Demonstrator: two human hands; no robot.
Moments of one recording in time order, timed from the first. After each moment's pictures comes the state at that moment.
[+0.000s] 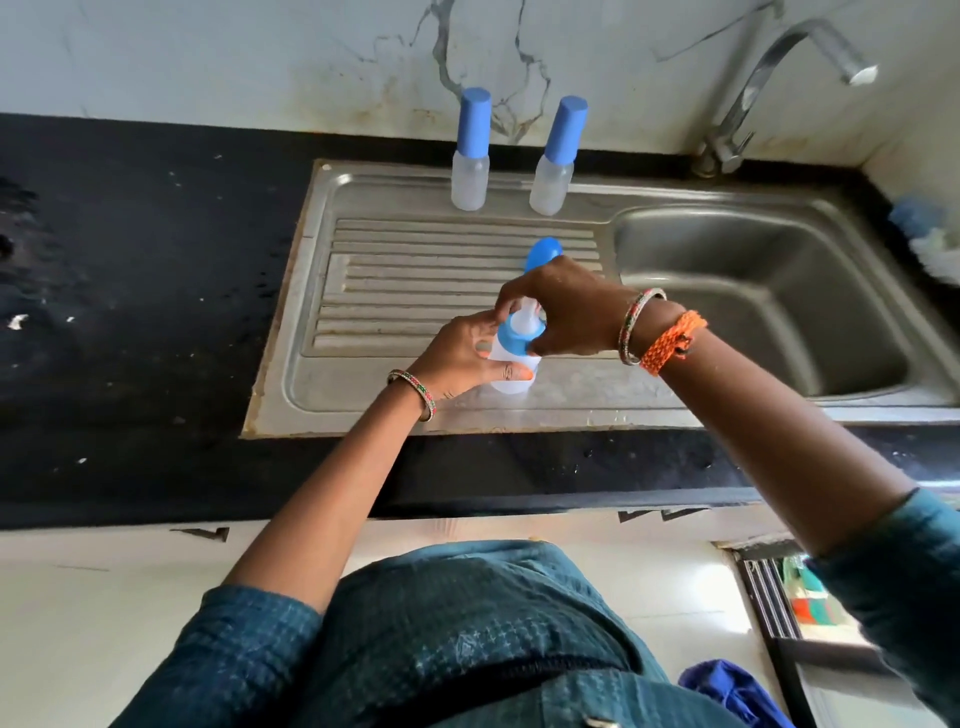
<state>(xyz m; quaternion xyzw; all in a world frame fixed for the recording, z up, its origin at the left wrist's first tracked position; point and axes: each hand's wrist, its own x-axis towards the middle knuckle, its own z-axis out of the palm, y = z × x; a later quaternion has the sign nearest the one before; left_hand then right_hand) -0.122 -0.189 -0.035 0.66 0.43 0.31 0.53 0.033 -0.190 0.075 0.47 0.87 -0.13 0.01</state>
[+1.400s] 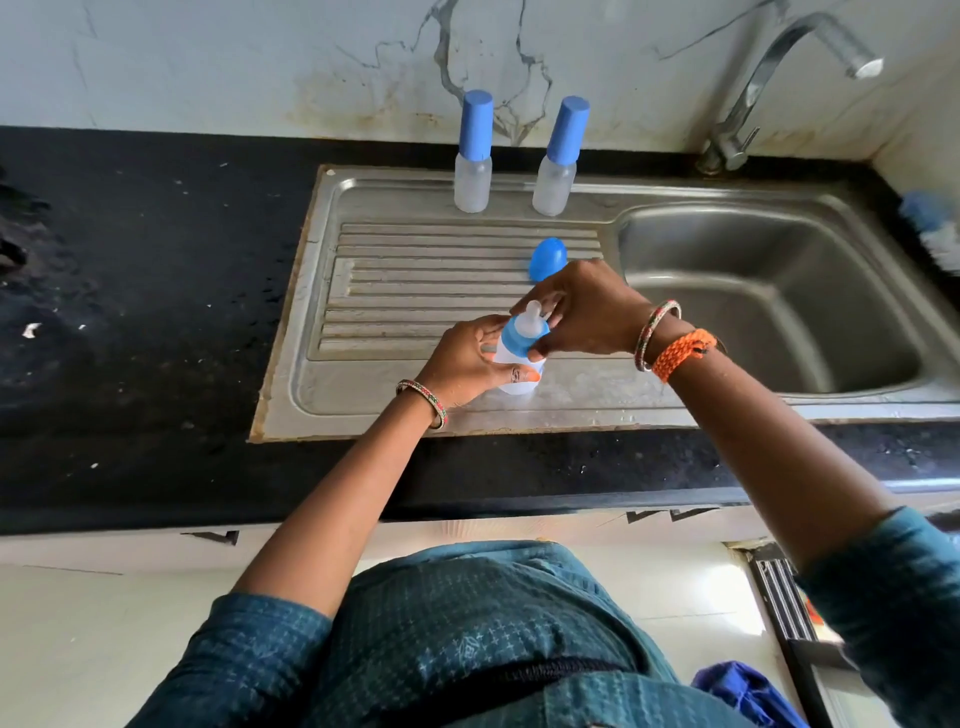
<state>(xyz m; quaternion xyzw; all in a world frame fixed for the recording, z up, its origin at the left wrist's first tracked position) -0.117 -0.191 -0.044 0.66 0.45 0.33 0.49 0.048 -0.190 0.060 0.53 0.82 -0.18 -0.10</state>
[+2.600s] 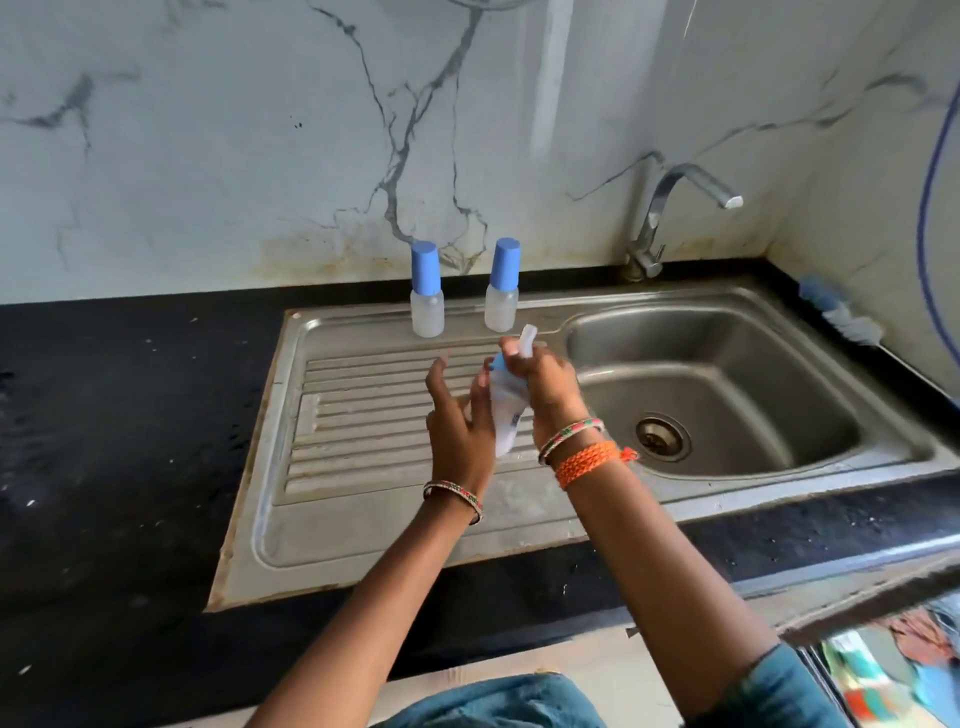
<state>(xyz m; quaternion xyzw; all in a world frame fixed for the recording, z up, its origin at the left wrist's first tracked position) -0.063 -0.186 0.008 0.55 0.49 0.59 0.34 0.023 -0.172 0.063 0.54 0.27 -0.53 -0.60</state>
